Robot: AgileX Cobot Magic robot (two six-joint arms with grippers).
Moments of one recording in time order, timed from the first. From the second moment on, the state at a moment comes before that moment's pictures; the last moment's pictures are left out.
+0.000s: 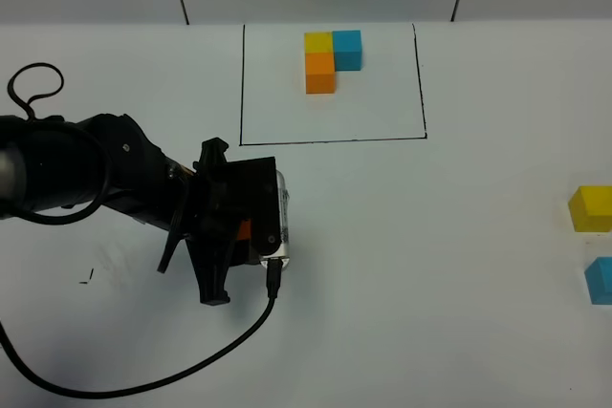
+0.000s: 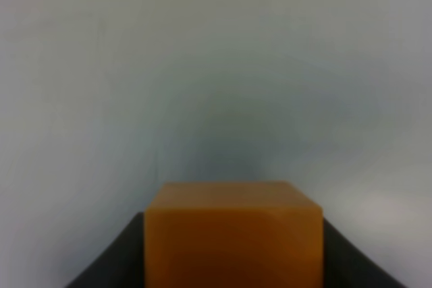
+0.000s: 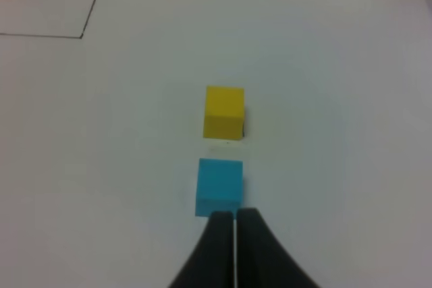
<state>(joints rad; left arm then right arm) -0.51 1.76 -0.88 -0.64 0.36 1.57 0.00 -0.01 -0.50 -0.04 1.07 -0.04</state>
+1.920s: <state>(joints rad) -0.51 1.98 -1.01 -0.67 0.38 1.58 0.00 -0.01 -0.50 -0.04 1.07 -0.04</state>
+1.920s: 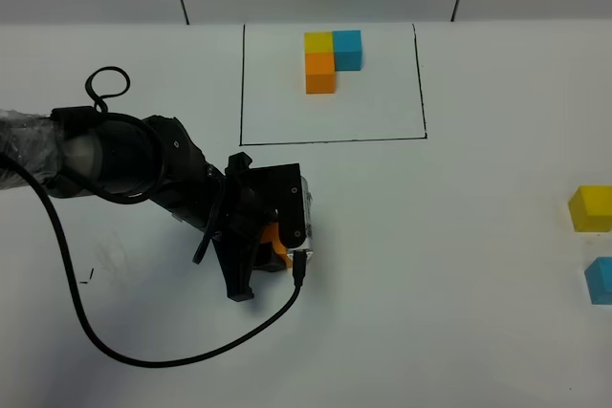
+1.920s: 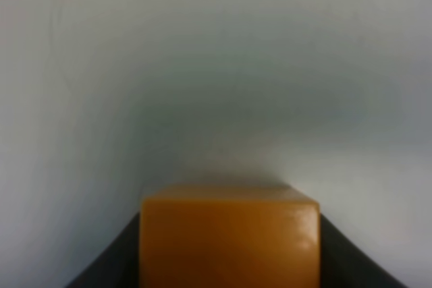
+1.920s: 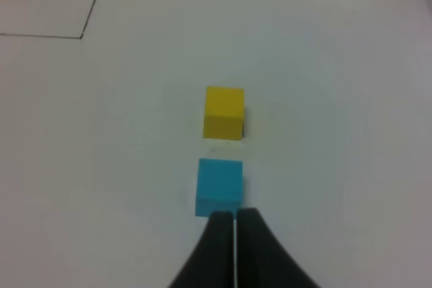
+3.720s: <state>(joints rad) -0.51 2.01 -1.01 -0.69 0.30 1.45 0.00 -0.01 -0.50 -0.04 1.07 -0.04</state>
